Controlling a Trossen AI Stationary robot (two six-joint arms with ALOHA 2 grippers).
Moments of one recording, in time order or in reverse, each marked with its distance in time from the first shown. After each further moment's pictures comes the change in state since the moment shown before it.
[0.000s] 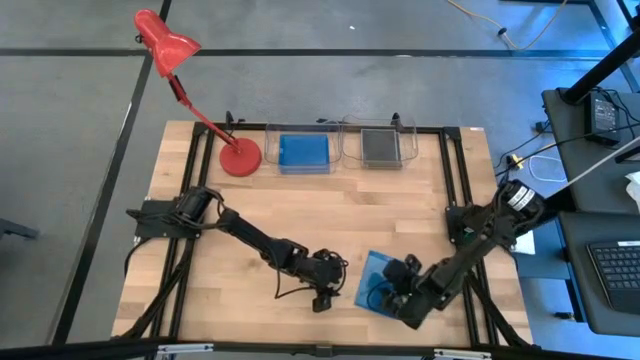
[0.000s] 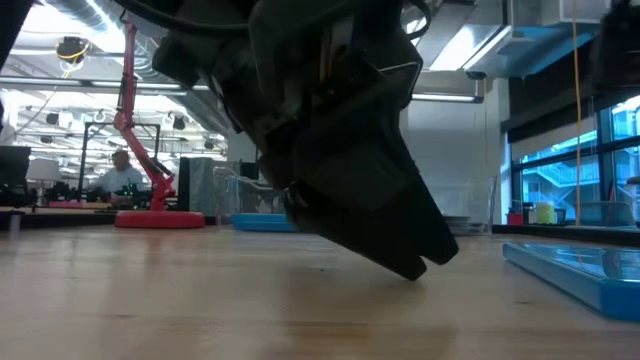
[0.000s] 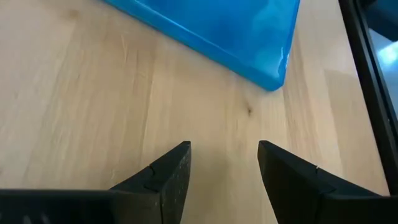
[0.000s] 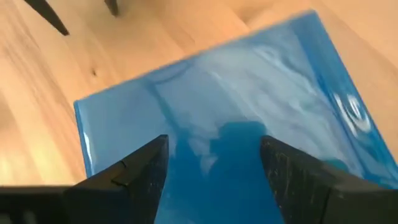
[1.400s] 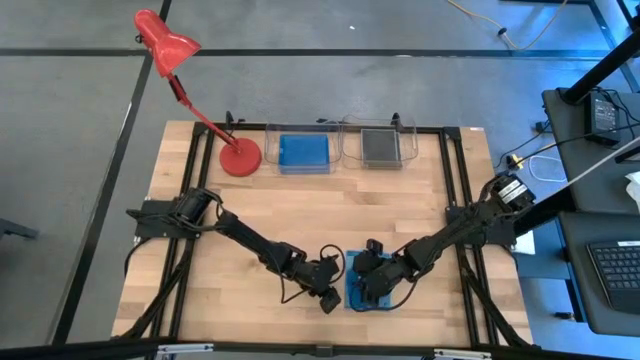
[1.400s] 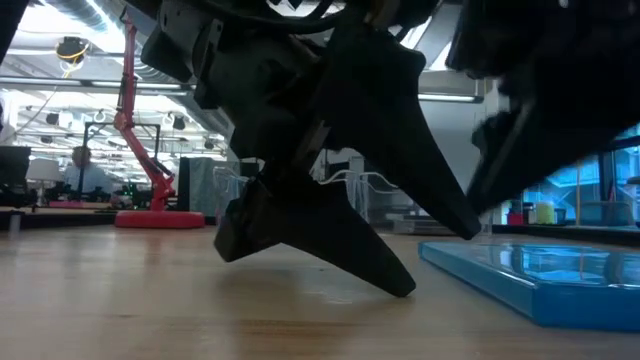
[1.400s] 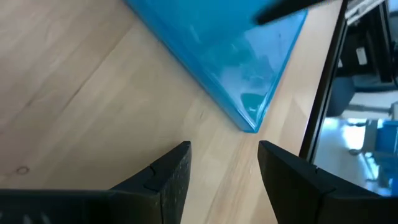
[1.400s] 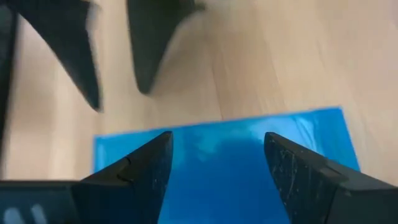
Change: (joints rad) left arm -0.030 -0.001 0.000 0.027 0.071 -0.614; right arm -0.281 0.017 -0.003 0.367 -0.200 -0.797
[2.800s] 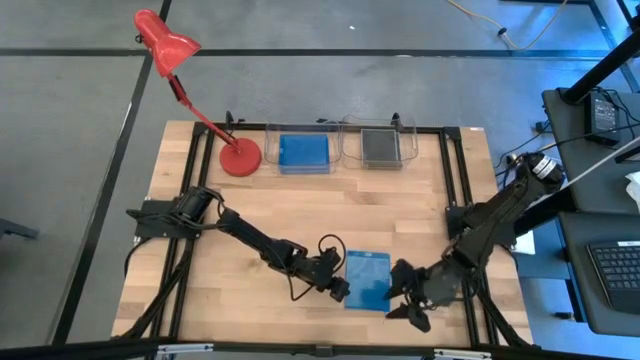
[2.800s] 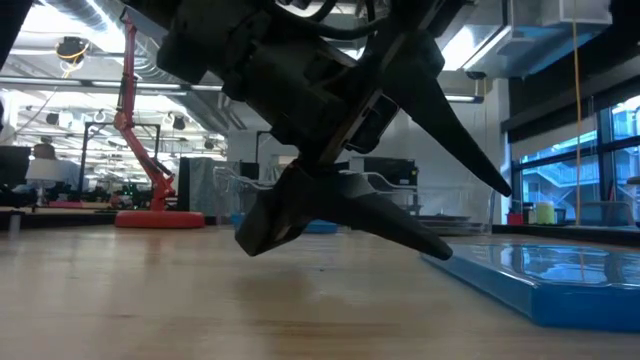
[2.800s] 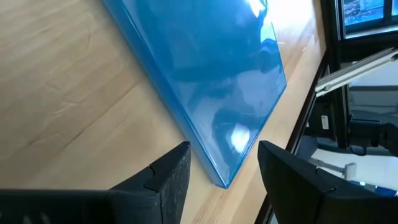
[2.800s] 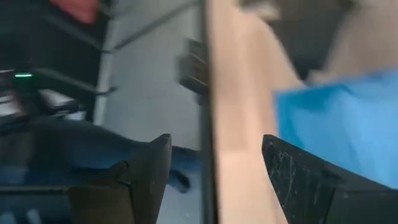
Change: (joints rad) left arm 0.029 0.002 -0.002 0.100 -0.104 -0.217; right arm 0.247 -0.386 0.004 -0.113 -0.113 0.293
